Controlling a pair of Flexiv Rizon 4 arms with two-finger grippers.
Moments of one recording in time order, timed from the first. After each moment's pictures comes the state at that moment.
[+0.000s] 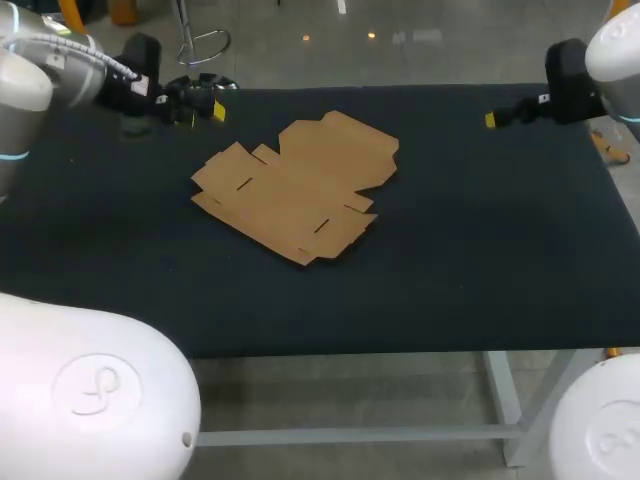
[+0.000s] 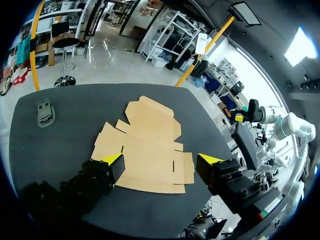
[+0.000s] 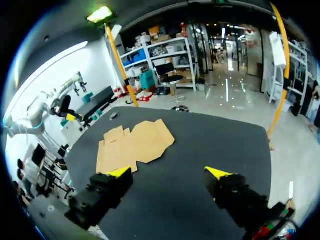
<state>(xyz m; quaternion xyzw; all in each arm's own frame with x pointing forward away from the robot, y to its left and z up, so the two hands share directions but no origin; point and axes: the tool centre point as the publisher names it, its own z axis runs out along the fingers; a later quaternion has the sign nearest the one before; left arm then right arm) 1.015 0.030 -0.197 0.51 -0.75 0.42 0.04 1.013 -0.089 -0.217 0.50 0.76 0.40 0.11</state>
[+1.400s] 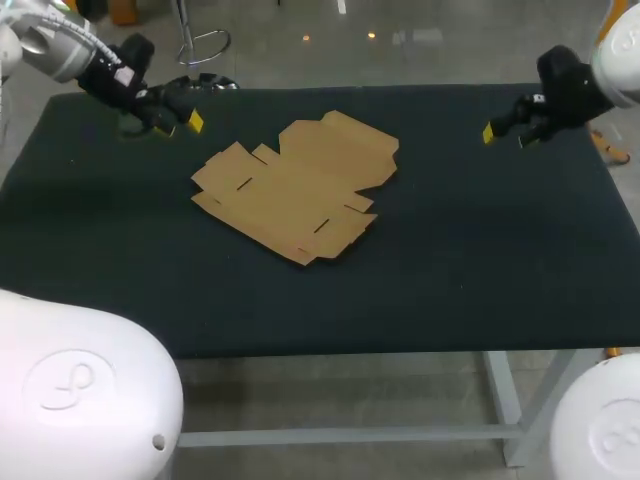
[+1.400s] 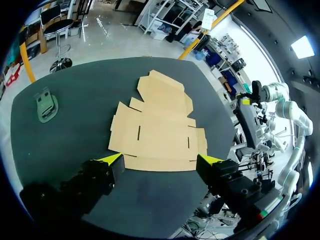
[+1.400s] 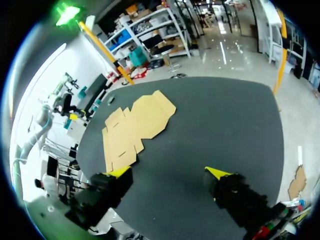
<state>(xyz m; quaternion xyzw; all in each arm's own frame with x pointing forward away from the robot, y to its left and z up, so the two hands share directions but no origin) 1.035 0.075 -0.233 0.48 -0.81 0.32 0.10 0.990 -0.085 -0.244 0.57 0.76 0.32 -0.02</state>
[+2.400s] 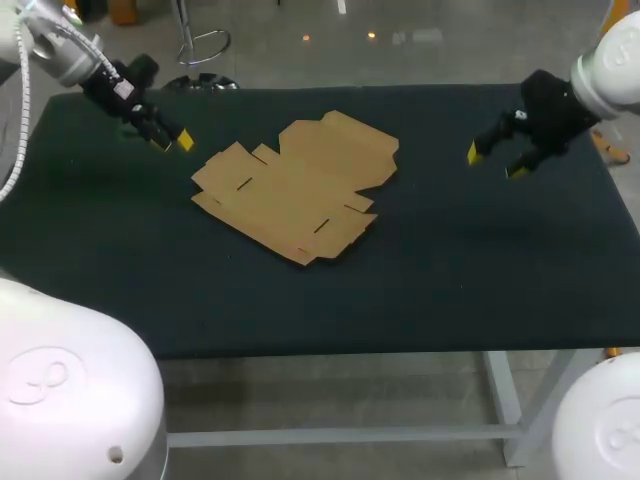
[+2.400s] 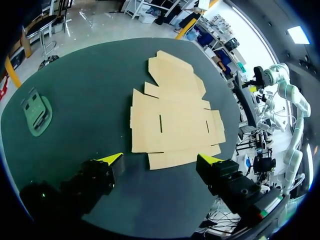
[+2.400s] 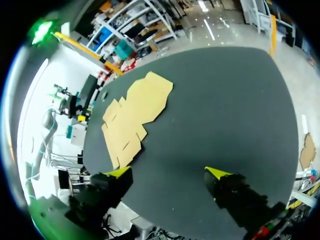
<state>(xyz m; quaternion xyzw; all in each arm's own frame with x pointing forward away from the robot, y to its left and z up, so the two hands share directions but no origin) 1.073 0.107 -0.298 0.42 -0.85 0.27 0.15 0.958 -0.061 -0.272 0.63 0.72 0.27 -0.10</state>
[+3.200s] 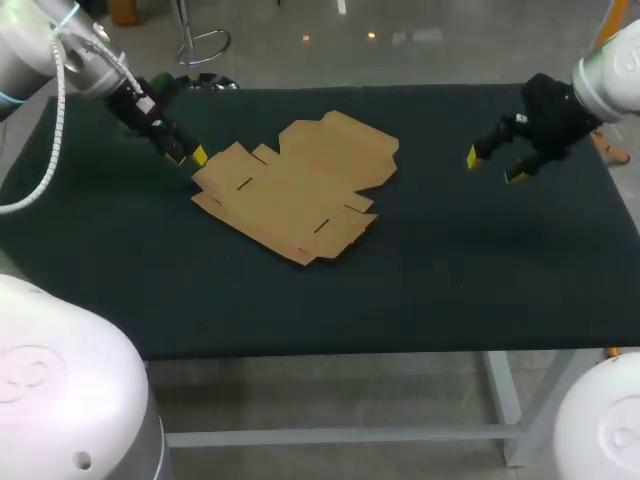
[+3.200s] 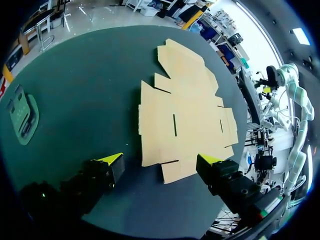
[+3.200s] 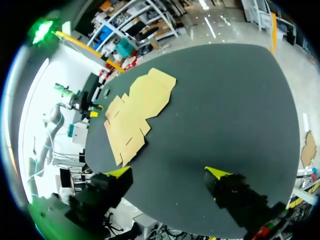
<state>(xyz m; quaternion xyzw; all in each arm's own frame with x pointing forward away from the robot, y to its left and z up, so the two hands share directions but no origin) 1.093 0.093 -0.348 0.42 -0.86 0.24 0.16 0.945 -0.057 -0.269 0.63 0.72 0.27 -0.11</state>
